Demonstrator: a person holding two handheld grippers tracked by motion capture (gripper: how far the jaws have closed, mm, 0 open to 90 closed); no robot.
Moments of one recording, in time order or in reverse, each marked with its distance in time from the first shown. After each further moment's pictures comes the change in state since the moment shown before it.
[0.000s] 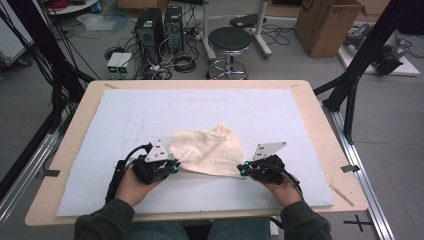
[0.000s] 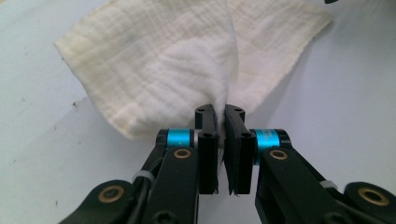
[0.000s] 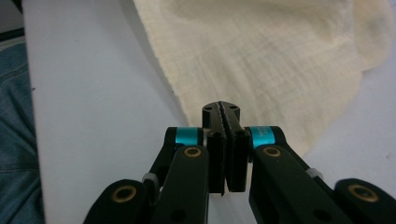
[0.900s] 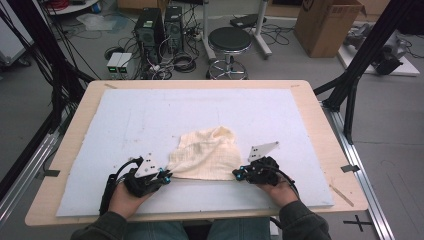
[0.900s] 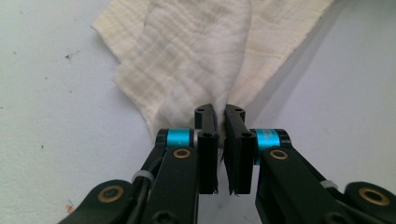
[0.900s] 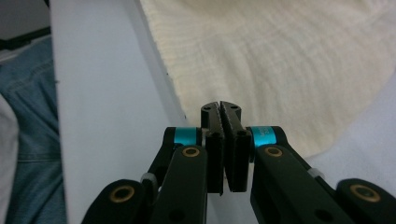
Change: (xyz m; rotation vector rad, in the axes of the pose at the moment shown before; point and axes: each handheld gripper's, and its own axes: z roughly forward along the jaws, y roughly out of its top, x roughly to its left) left arm -0.006 -0.043 -0.004 -0.020 0.013 -0.015; right arm -0.001 -0.003 0.013 0.030 0.098 0.035
